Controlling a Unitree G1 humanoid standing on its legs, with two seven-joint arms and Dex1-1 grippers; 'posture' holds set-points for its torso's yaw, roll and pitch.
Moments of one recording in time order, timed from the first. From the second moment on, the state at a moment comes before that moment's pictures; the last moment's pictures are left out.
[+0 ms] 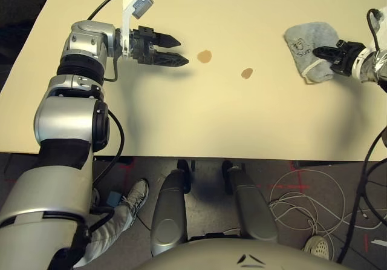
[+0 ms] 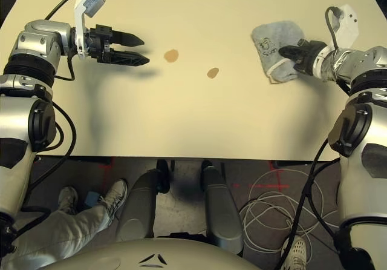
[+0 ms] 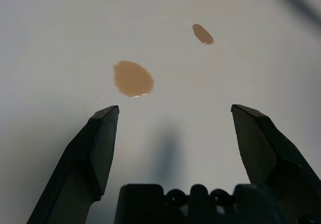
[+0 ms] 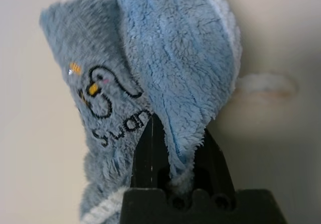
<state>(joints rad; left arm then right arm) -1.37 0.54 -0.06 1.19 -0.01 0.20 -1.50 -1.19 -0.75 -0.24 1.19 0.15 0.58 0.65</state>
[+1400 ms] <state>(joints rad) -1.40 0.55 -0.10 1.23 0.06 0.18 -1.57 -0.82 -0.15 -0.37 -0.12 0.41 1.37 0.05</state>
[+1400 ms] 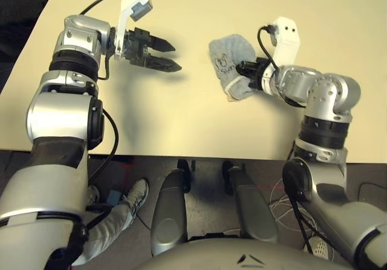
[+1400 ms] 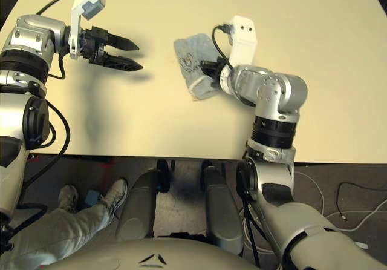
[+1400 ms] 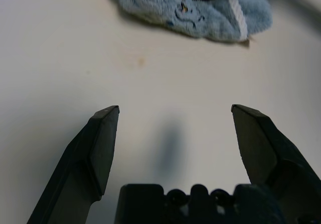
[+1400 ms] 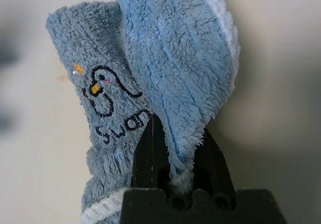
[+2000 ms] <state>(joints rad) -1.40 0.53 -0.10 1.24 0.06 0.17 -1.55 -0.84 -0.24 -0.44 -0.11 0.39 1.36 0.03</state>
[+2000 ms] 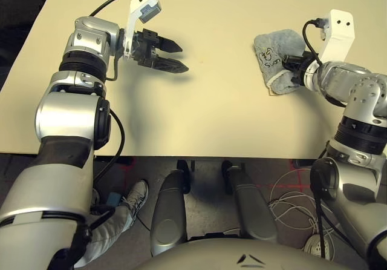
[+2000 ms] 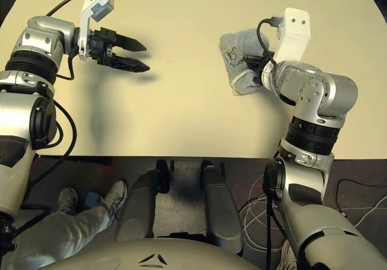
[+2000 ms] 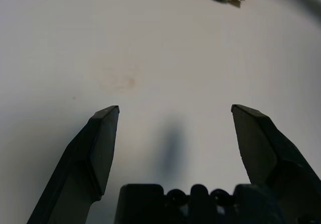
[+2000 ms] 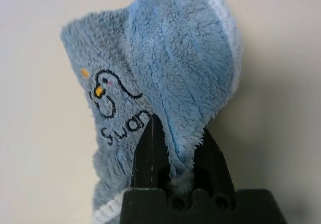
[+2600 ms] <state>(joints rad) -1.41 0.62 -0.12 1.24 0.10 0.19 -1.57 -1.06 0.11 -0.29 0.13 0.42 1.27 0.02</state>
